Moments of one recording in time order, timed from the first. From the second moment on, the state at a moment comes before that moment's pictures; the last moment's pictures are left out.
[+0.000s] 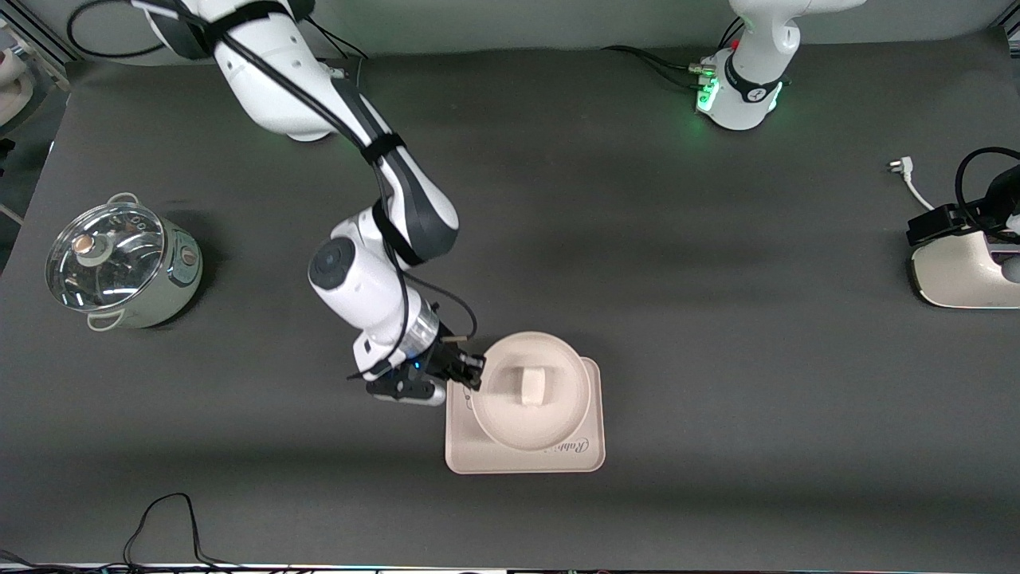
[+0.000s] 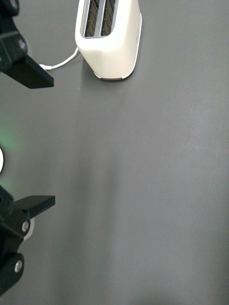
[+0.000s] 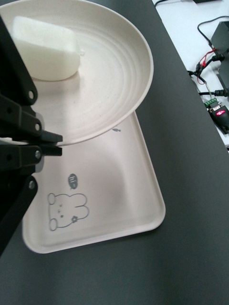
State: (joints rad) left arm 0.06 0.06 0.00 -1.59 0.08 1.52 -0.06; right arm 0.60 0.76 -0.11 -1.37 0.43 2.53 0.46
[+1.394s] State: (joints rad) left arm 0.06 0.06 0.00 -1.59 0.08 1.52 -0.06; right arm 0.59 1.03 -0.11 -1.20 0.42 2.64 0.43
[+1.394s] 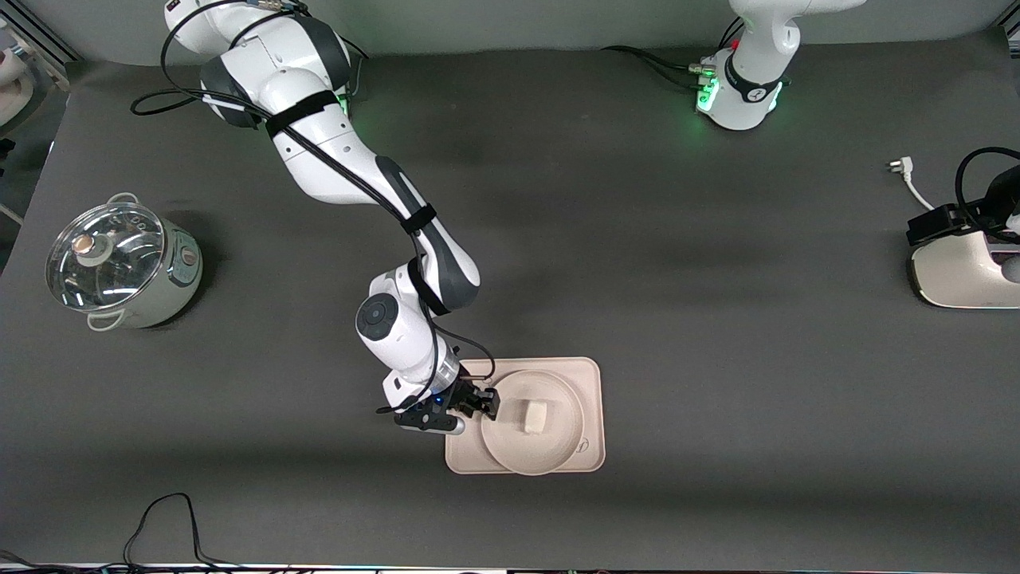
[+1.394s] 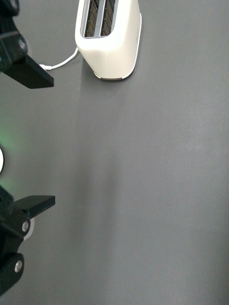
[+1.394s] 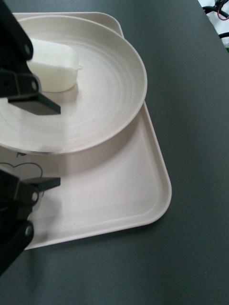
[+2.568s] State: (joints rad) left arm 0.09 -0.05 -0.08 -1.65 0.07 1.52 -0.11; right arm 0.37 0.33 -0.12 -1.39 0.22 1.75 0.33
